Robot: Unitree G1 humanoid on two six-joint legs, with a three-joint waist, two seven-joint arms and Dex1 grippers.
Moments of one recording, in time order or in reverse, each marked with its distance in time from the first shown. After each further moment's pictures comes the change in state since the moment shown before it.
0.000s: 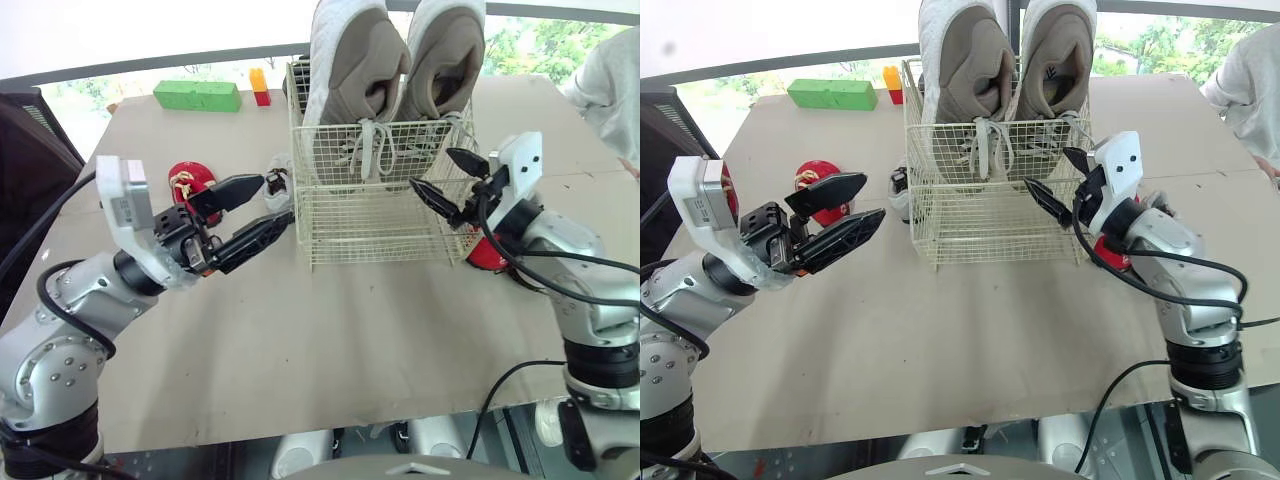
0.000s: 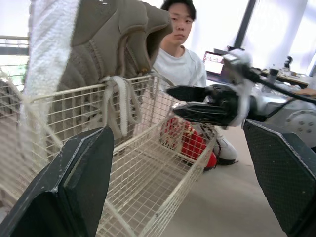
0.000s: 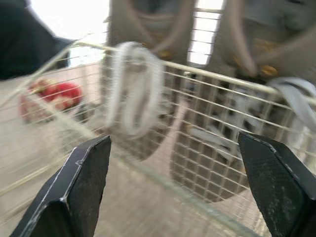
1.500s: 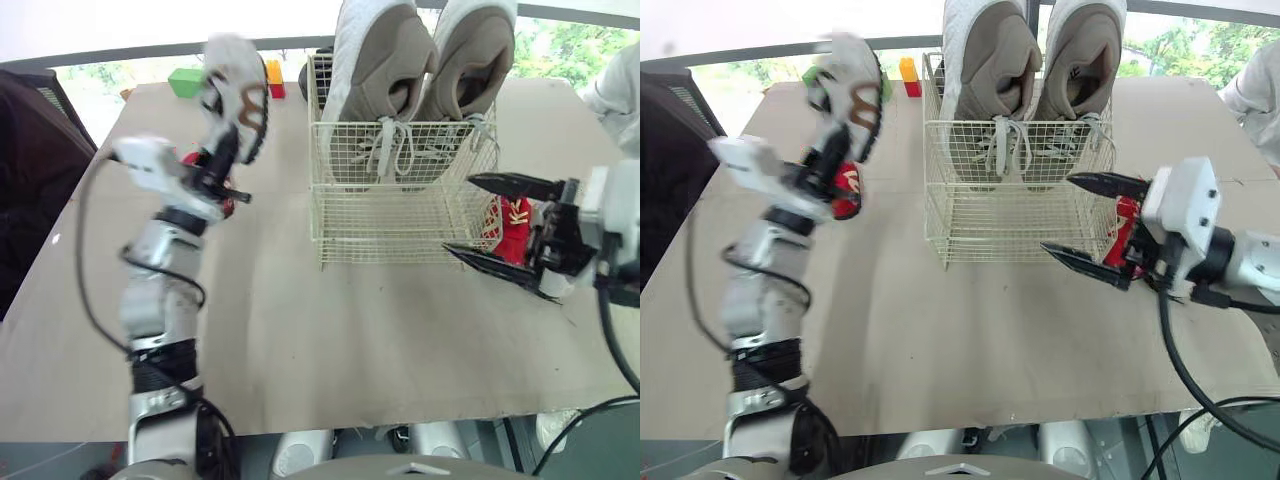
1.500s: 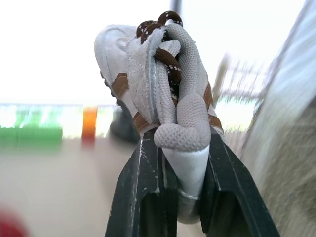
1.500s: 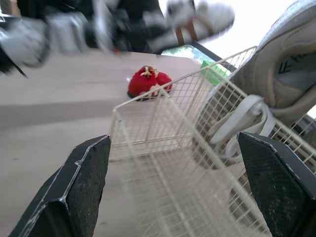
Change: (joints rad) left arm -0.249 -0.232 -0.106 0.279 0.489 -0.456 0.082; right arm 0.088 -0.329 -0.164 -0.236 0.258 -0.021 0.117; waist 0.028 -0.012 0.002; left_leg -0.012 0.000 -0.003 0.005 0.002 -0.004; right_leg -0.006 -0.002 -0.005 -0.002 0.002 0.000
